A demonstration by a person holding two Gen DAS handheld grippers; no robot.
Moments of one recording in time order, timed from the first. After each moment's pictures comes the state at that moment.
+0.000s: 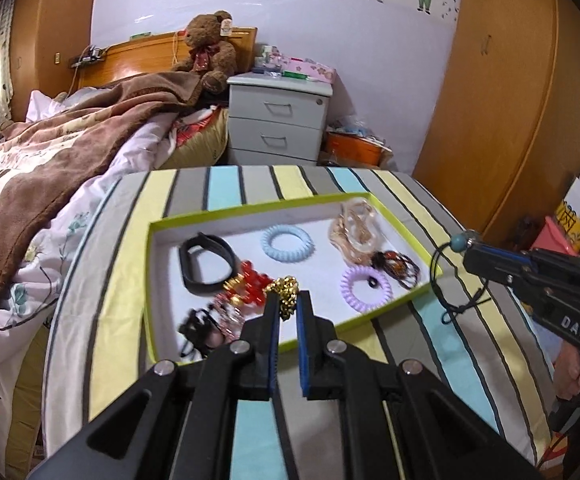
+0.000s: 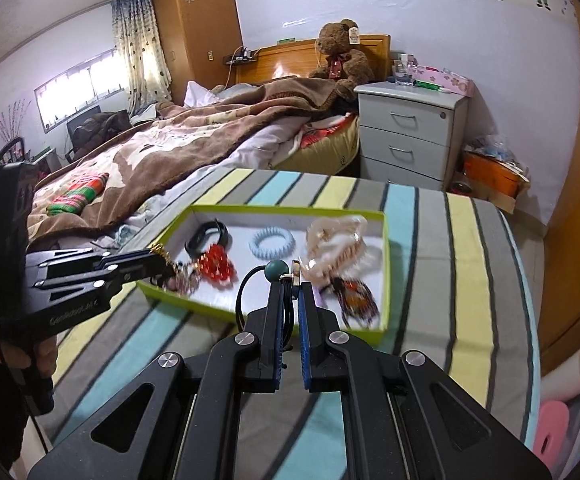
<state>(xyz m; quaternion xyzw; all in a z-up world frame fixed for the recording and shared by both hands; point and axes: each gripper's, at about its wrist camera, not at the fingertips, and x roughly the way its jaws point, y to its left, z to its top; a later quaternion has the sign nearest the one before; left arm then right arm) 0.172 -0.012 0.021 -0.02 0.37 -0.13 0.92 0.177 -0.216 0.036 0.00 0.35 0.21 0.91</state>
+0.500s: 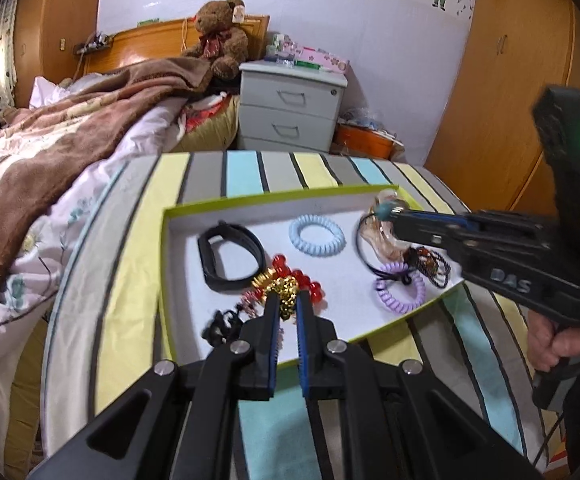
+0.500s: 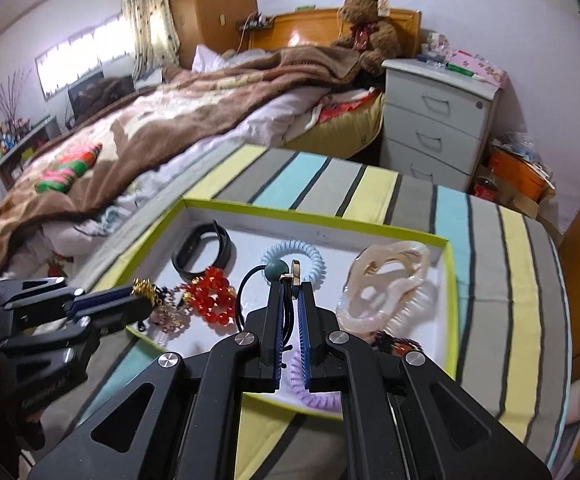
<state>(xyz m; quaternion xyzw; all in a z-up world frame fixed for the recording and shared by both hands) 0.193 0.004 -0.006 -0.03 0.39 -0.13 0.91 0.255 -0.152 0.005 -0.05 0.40 0.23 0.89</state>
